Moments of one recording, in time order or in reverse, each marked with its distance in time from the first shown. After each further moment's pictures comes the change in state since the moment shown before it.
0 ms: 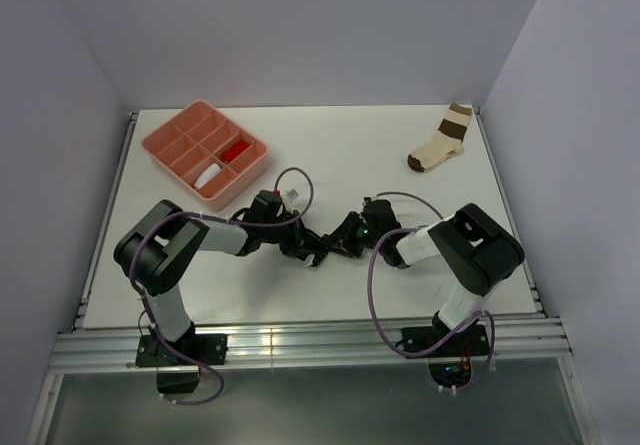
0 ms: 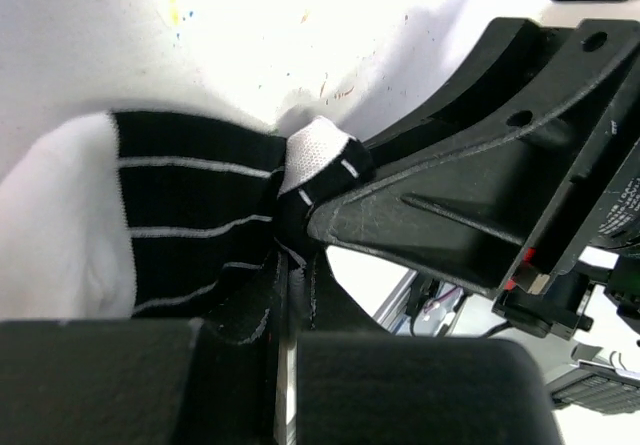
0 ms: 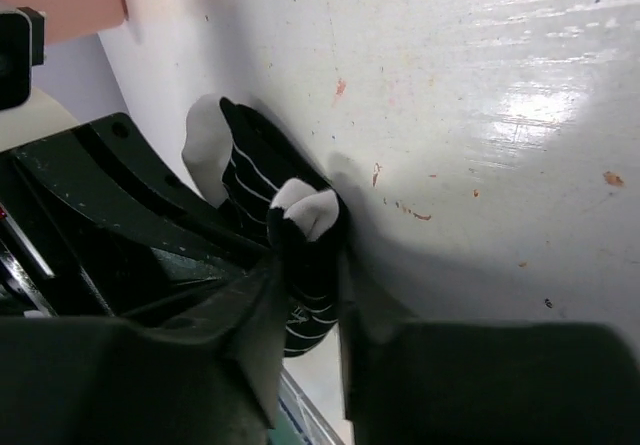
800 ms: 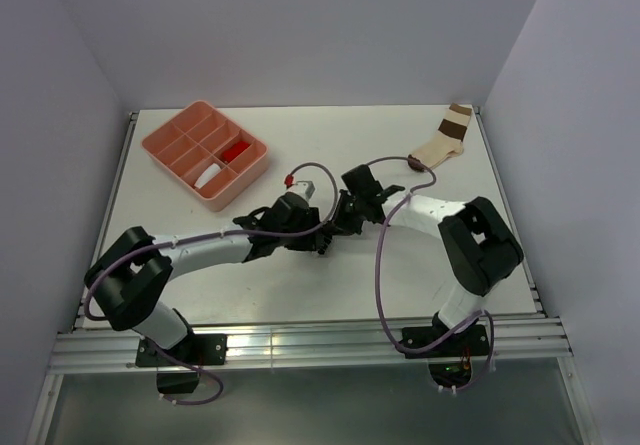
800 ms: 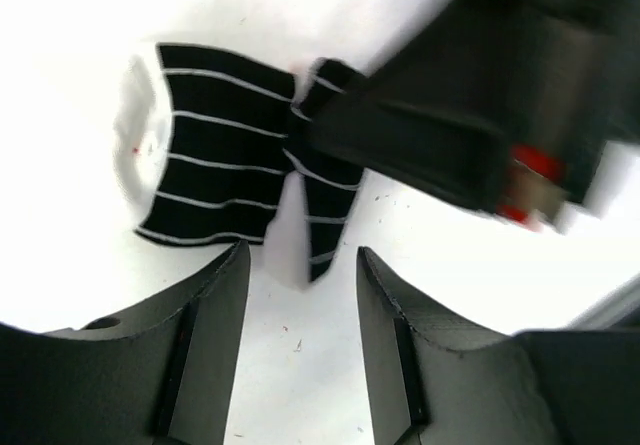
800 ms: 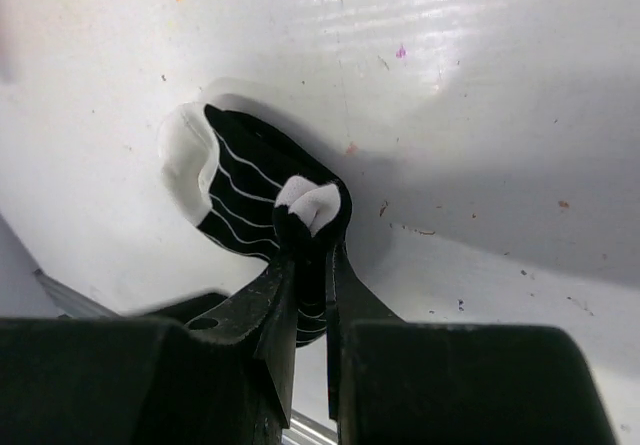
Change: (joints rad) left arm -0.202 -0.227 0.131 -0.401 -0.558 0.278; right arm 0.013 -0.008 0.458 -0.816 0.180 -0.253
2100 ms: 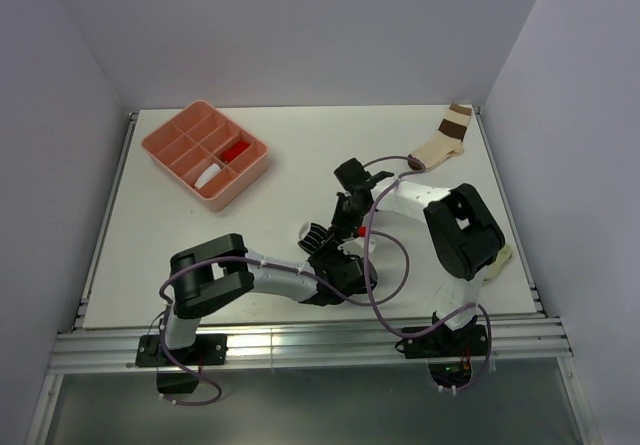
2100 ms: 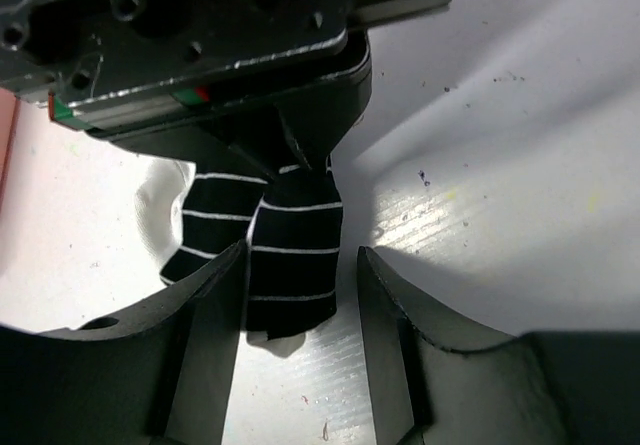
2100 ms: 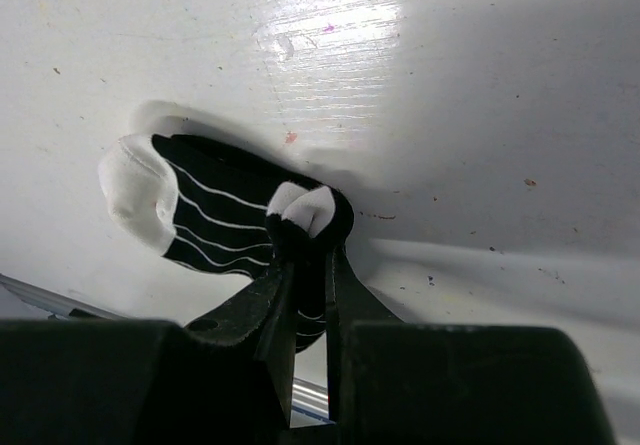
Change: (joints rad) left arm -0.469 0.386 0.217 -0.010 -0.913 0.409; right arm -0.004 0.145 0.196 -0.299 -0.023 -0.032
